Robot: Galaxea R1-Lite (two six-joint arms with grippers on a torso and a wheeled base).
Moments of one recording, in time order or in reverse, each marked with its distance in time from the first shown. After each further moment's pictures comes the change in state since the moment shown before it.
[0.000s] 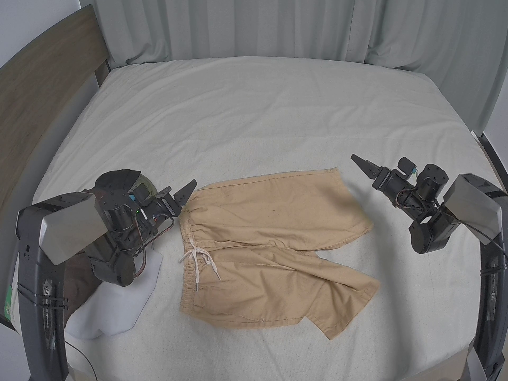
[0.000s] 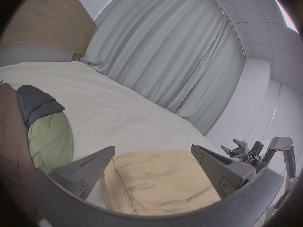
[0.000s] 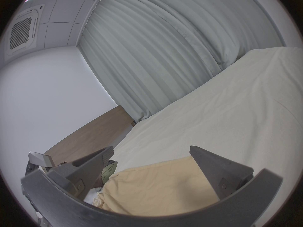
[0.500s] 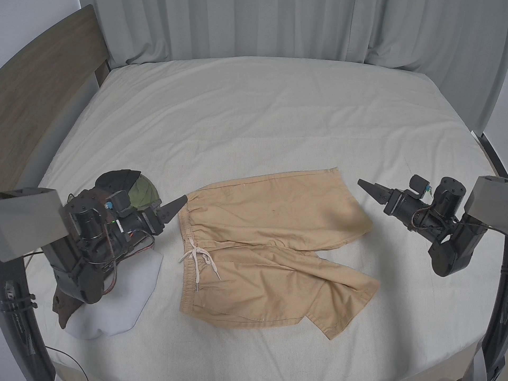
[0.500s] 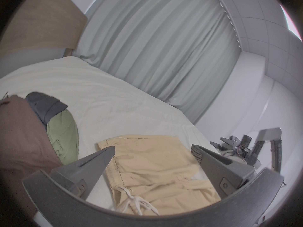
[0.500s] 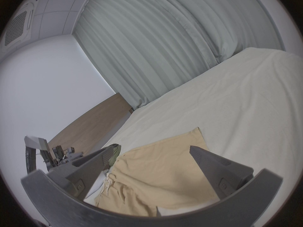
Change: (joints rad) left arm 0.019 -0.278 0.385 0.000 -0.139 0.048; right arm 0.017 -0.220 0.432 -0.039 0.005 -0.099
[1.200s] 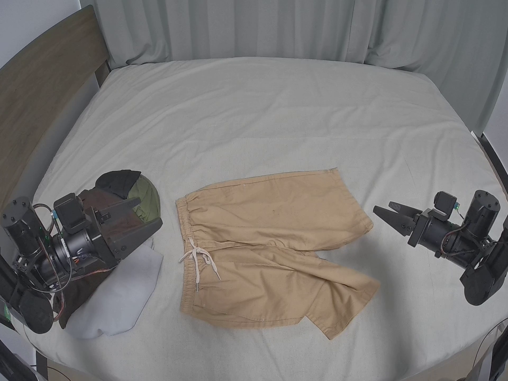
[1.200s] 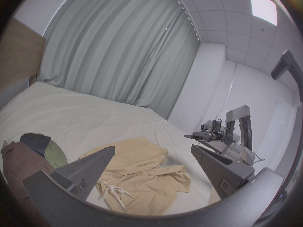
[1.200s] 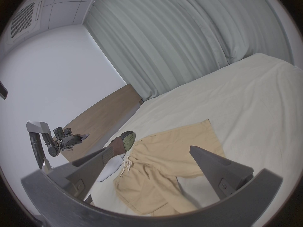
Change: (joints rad) left arm 0.046 -0.461 0.365 0.000 -0.337 0.169; right arm 0.039 -0.329 0.413 0.000 0.056 -0.118
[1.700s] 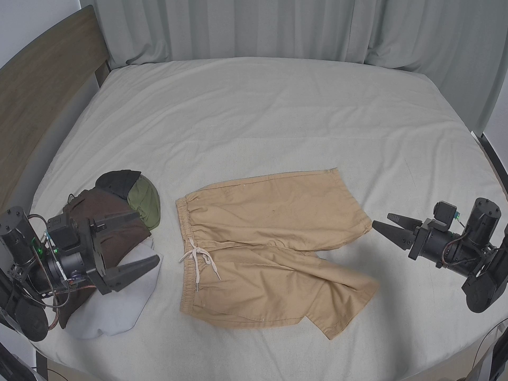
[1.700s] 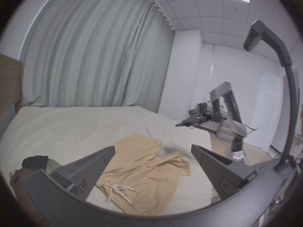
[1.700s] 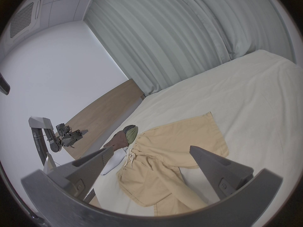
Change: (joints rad) left arm 0.046 -0.030 0.077 0.000 -0.189 0.266; right arm 0.011 -0.015 0.068 0.000 0.028 -0.031
